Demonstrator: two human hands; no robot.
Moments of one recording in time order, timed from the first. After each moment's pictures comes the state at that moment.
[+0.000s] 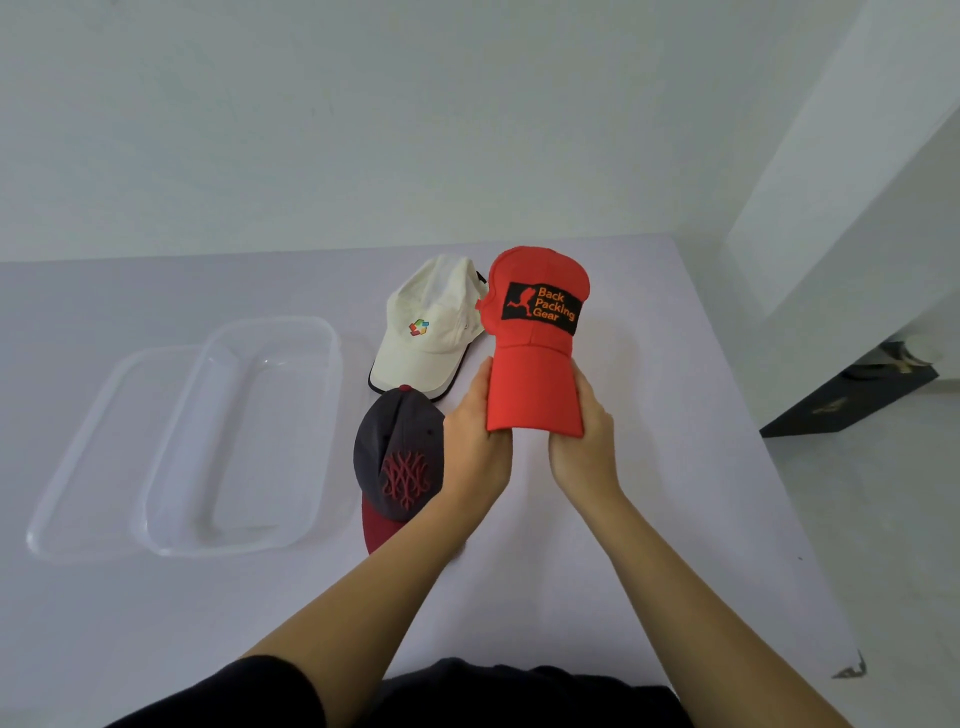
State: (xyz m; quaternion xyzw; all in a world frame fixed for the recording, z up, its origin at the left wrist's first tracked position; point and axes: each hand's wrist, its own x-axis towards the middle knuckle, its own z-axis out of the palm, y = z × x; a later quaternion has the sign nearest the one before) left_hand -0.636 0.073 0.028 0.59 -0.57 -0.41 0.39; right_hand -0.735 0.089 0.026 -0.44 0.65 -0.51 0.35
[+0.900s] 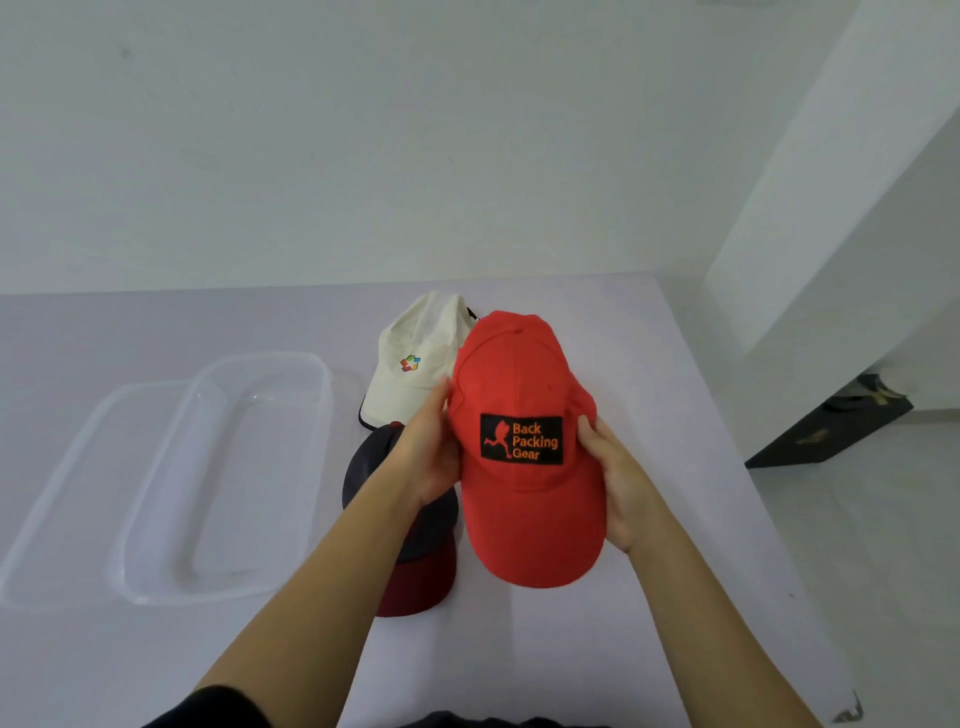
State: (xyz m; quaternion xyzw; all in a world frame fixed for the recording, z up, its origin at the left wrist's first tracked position) left_hand -0.603 0.014 0.028 0.46 -0.23 -0.79 0.33; right_hand -0.789 0.086 0.015 -0.21 0.42 -0.54 0.69
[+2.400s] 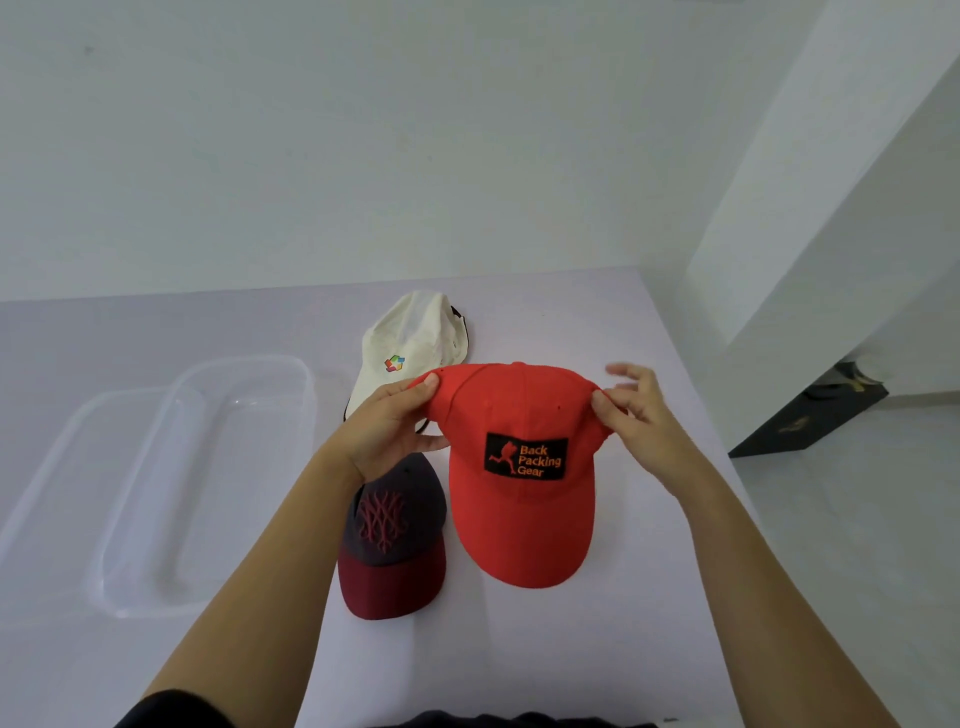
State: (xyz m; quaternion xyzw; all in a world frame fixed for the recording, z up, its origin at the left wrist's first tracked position) left_hand -0.572 -0.003 0.046 0.41 -0.44 -0.75 0.30; right_hand -0.842 0.076 0.045 -0.52 0.66 -0.37 0.39
